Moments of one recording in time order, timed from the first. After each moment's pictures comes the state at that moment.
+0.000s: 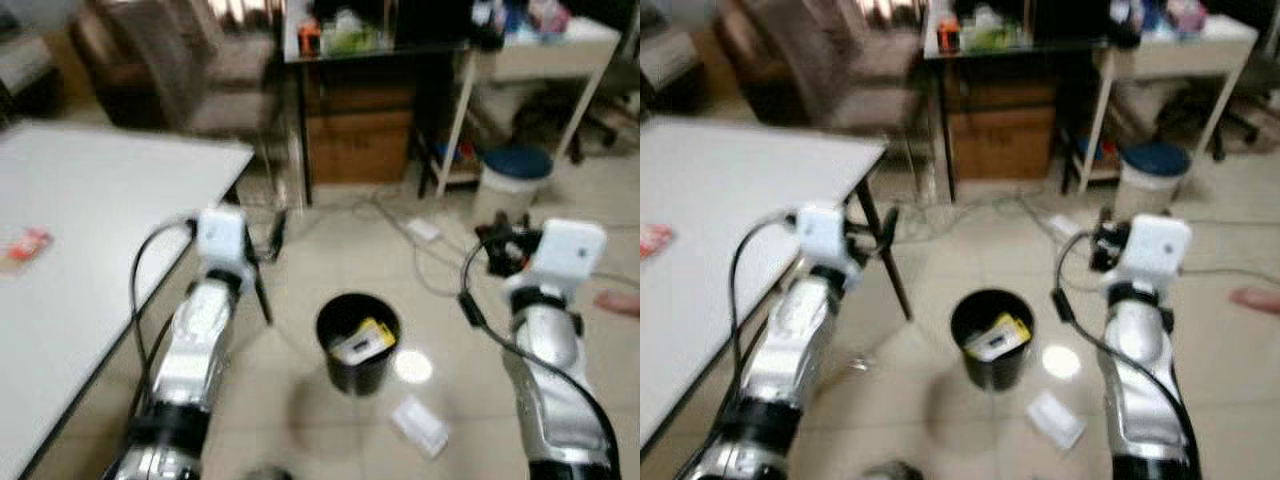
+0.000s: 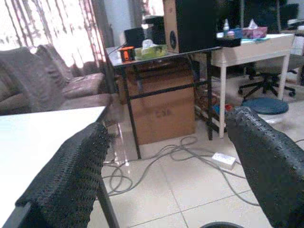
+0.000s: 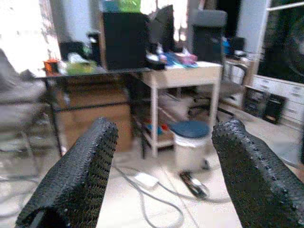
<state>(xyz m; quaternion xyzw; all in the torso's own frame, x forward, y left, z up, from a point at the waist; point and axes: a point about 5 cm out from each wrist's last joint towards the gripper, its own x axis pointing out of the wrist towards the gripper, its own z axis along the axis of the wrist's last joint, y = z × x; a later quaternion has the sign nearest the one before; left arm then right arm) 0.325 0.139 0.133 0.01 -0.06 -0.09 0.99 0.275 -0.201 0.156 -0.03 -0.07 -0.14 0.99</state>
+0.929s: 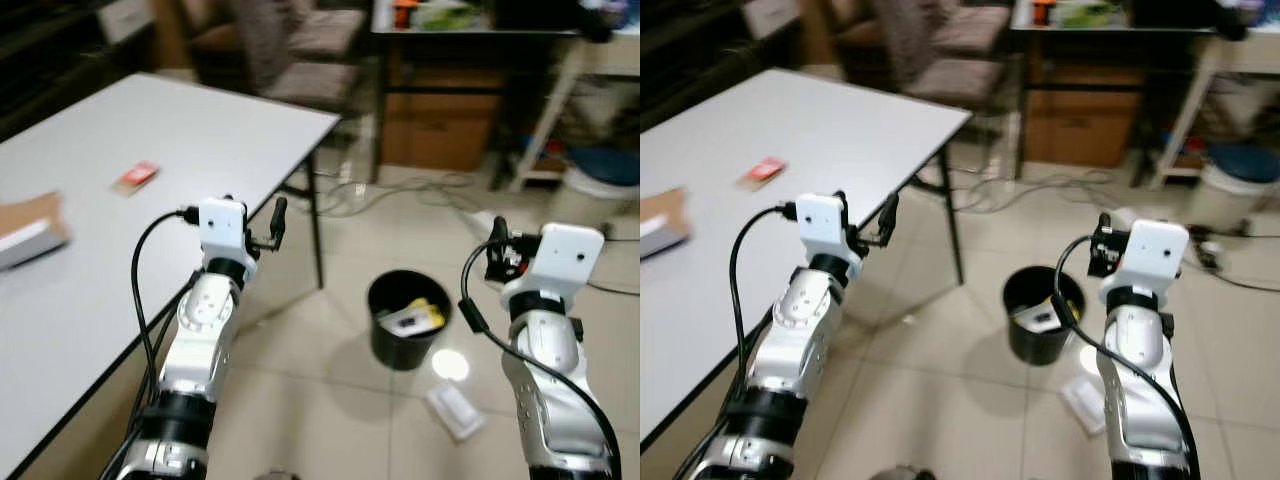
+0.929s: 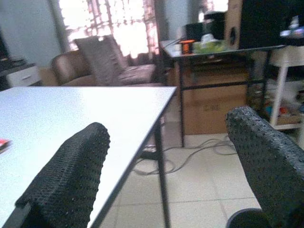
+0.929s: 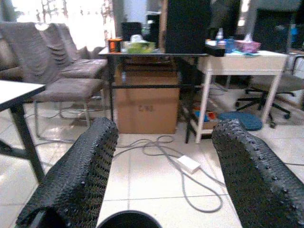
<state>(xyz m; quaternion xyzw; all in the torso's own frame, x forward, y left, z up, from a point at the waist) 0.329 0.133 0.141 0.01 -0.08 -0.08 0.99 0.273 -0.201 0.154 -0.03 -0.06 -0.15 0.99</state>
